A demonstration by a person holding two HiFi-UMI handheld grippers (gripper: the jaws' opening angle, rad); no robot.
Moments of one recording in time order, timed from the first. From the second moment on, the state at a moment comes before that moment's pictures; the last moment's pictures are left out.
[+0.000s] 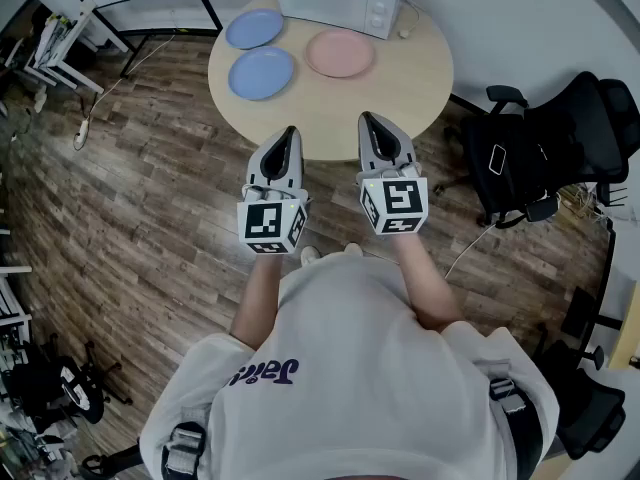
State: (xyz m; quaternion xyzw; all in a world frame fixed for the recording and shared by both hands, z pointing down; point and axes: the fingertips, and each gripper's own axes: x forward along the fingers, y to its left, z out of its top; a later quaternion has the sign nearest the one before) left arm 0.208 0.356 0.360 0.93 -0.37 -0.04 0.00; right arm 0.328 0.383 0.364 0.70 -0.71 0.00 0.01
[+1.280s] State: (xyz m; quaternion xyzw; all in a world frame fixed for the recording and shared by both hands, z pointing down) left arm 0.215 0.224 0.408 0.92 -0.39 -0.04 0.07; right arm 0.315 0.254 0.411 0.67 -0.74 0.04 0.02
